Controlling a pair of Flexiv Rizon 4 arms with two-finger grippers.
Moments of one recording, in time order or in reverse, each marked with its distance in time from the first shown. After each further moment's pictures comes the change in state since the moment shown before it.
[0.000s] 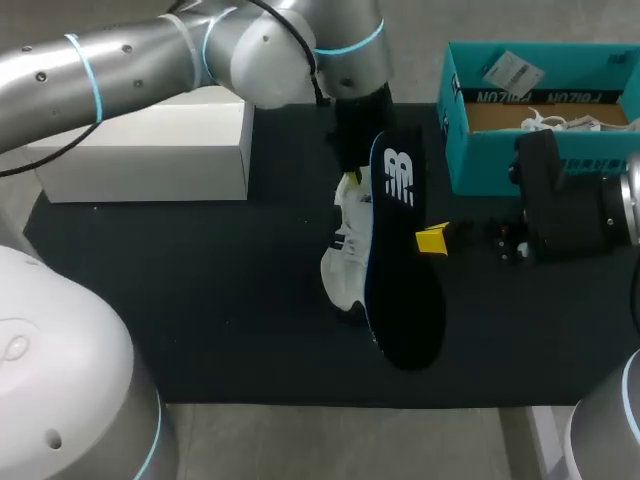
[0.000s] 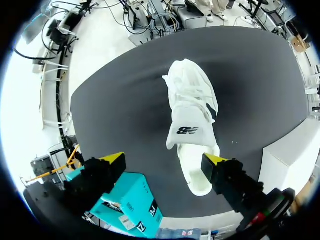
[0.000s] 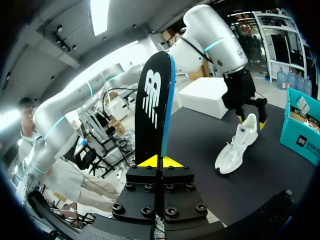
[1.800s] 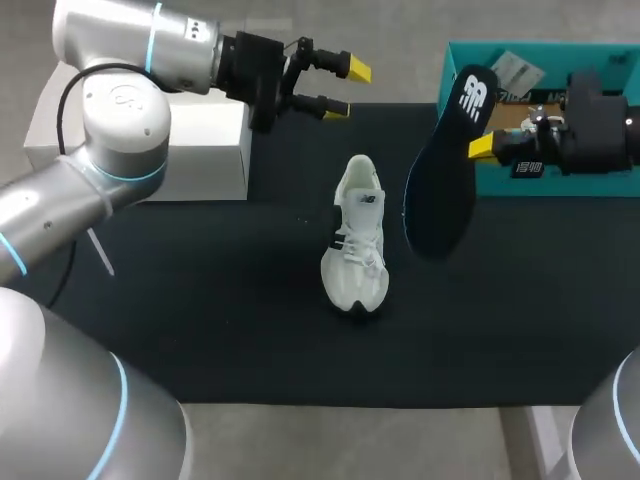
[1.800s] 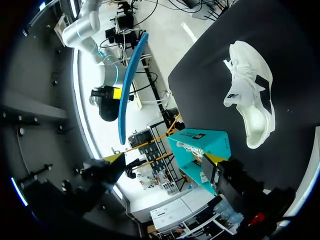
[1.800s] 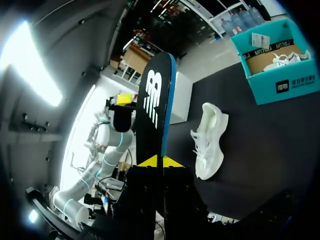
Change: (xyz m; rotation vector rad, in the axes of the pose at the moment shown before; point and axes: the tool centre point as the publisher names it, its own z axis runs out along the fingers) left arm 0.004 0.005 -0.163 -0.282 -0.936 0.121; right arm -0.180 0.065 -0.021 -0.127 -0.050 0.632
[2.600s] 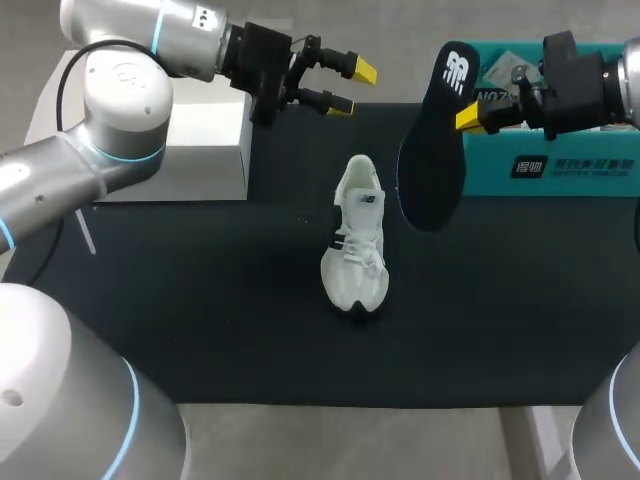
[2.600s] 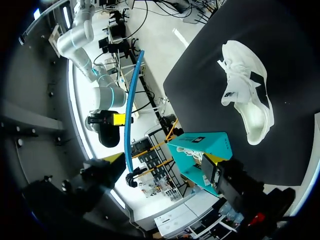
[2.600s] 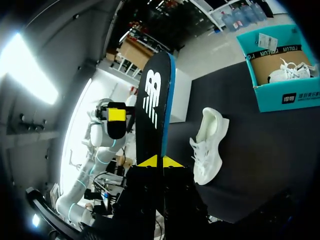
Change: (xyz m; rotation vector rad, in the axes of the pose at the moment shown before) left arm -0.004 0.001 0.004 0.064 0.032 0.052; right arm 0.000 0.038 0.018 0.077 -0.023 0.004
